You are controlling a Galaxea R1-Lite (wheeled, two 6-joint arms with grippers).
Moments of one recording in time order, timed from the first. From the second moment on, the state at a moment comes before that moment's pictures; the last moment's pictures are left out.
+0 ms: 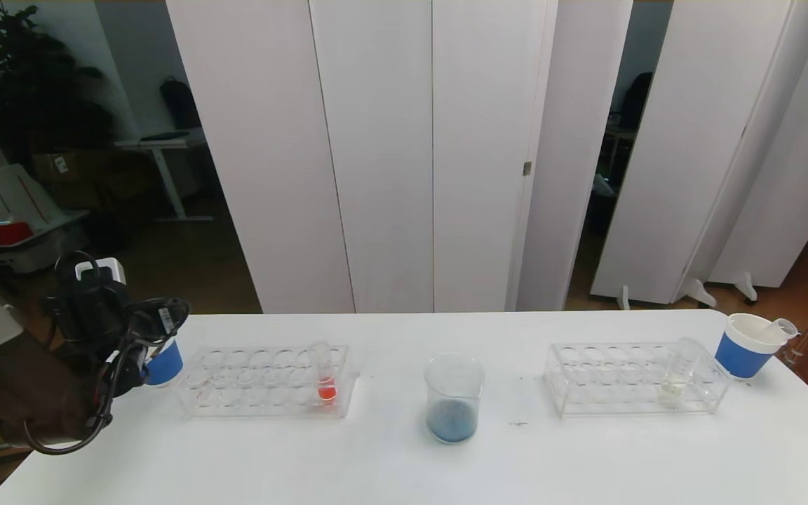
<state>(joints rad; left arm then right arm) 0.20 2.13 -0.75 -1.20 0.38 -0.01 0.00 0.00 0.00 -0.01 -0.01 0.03</state>
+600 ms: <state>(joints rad) 0.19 1.84 -0.67 -1.04 0.28 0.01 0.00 0.00 0.00 -0.01 -0.01 0.03</state>
